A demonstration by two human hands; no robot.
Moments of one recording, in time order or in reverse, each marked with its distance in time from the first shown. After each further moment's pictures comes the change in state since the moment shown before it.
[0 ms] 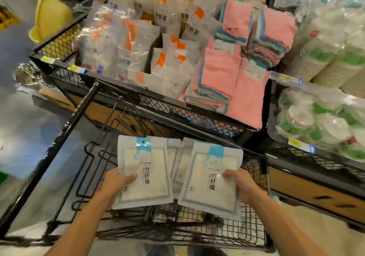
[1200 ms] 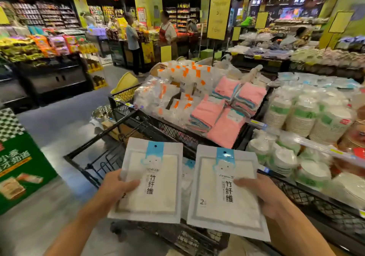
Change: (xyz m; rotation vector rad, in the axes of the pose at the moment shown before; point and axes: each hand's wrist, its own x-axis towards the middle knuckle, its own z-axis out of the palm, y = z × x) left_hand -0.384 -0.035 0.103 -0.171 0.164 0.412; right_hand -0.256 -0.022 -0.228 -0.188 -0.359 -0.377
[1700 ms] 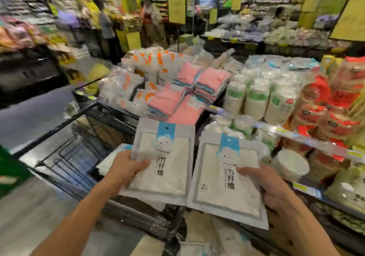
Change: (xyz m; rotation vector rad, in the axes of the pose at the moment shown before) left_hand -0.018 0.059 0.226 0.051 -0.100 0.068; right_hand -0.044 -0.022 -0.211 0.150 0.139 -0.018
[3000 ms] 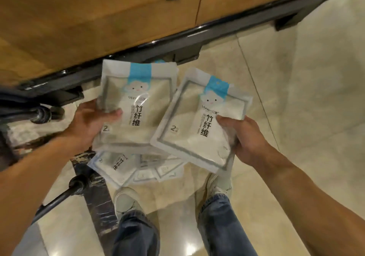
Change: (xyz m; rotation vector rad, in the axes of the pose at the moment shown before) left_hand 0.228 -0.654 0.483 0.376 -0.889 -0.263; right_hand 0.235 0.698 -0.297 0.611 0.799 0.312
